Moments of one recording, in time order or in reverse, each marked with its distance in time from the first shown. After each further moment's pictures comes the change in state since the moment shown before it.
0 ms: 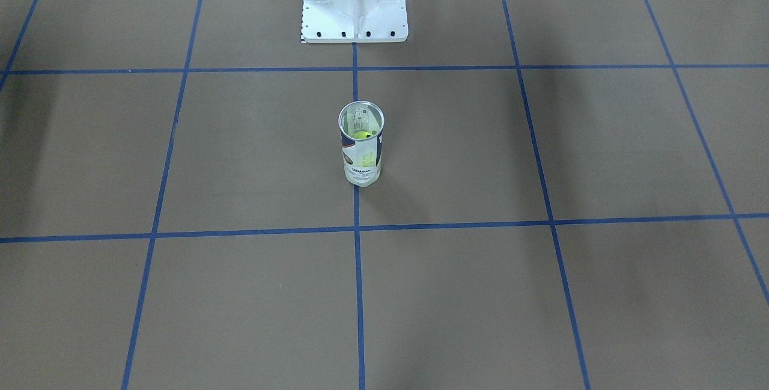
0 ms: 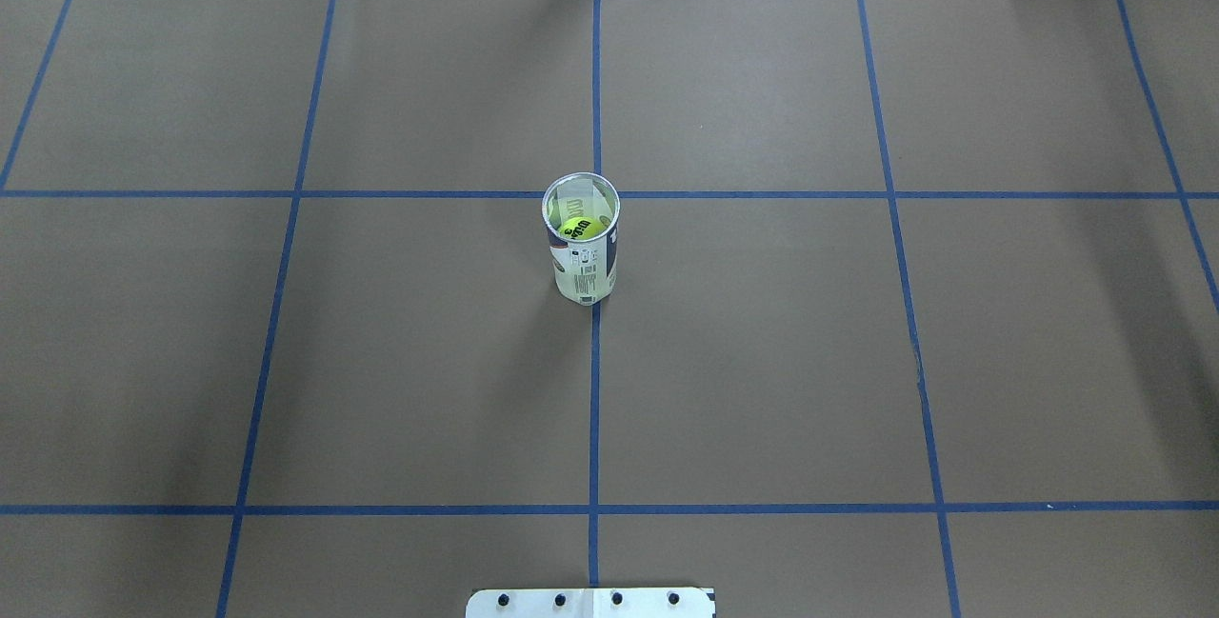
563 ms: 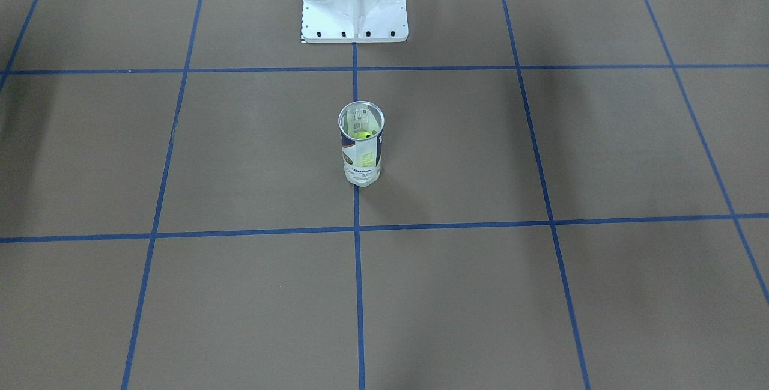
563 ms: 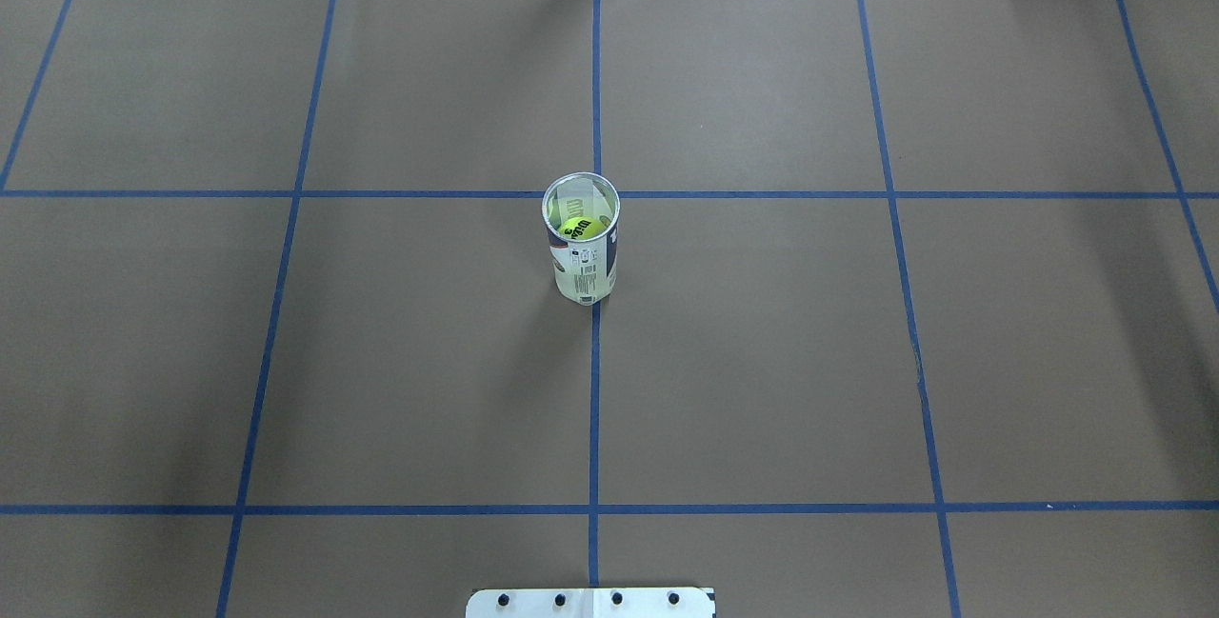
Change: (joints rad) left arm 0.000 0.000 -0.001 0.000 0.000 0.001; right arm 0.000 -0.005 -0.011 0.022 0.001 -0.001
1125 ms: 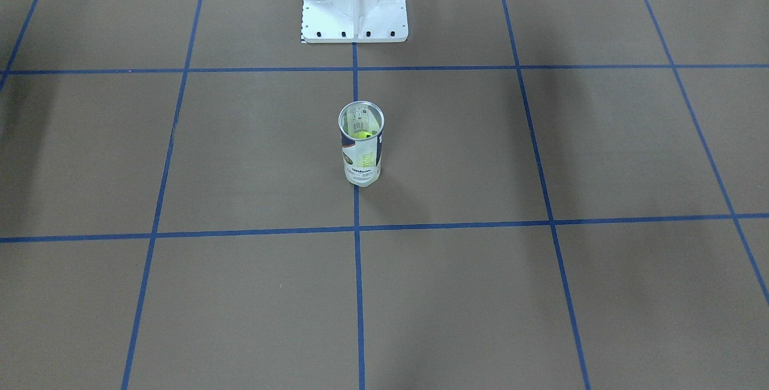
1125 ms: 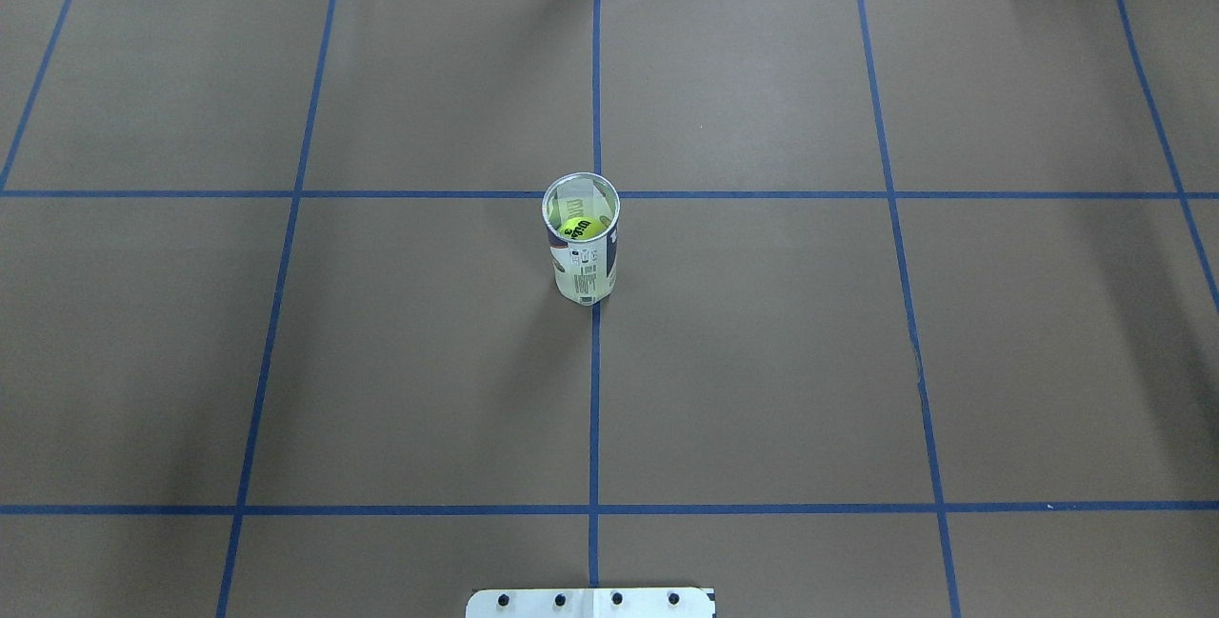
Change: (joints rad) left arm 0.000 0.002 0.002 0.000 -0.001 0.001; right arm 0.000 0.004 0.006 0.000 0.004 0.010
